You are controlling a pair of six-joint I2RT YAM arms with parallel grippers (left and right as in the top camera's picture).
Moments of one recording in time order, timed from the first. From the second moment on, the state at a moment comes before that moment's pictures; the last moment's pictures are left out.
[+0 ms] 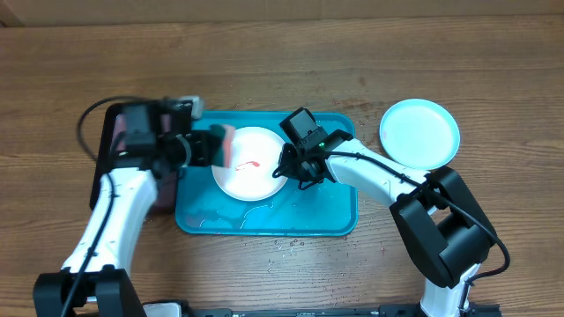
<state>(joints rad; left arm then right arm) -0.02 1.48 0.95 -0.43 0.50 -0.05 0.64 1.97 1.25 -0.49 -0.14 0.87</state>
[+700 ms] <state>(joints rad) -0.25 1.76 0.96 -0.32 0.26 -0.12 0.64 1.97 1.25 -0.48 -0.15 0.88</state>
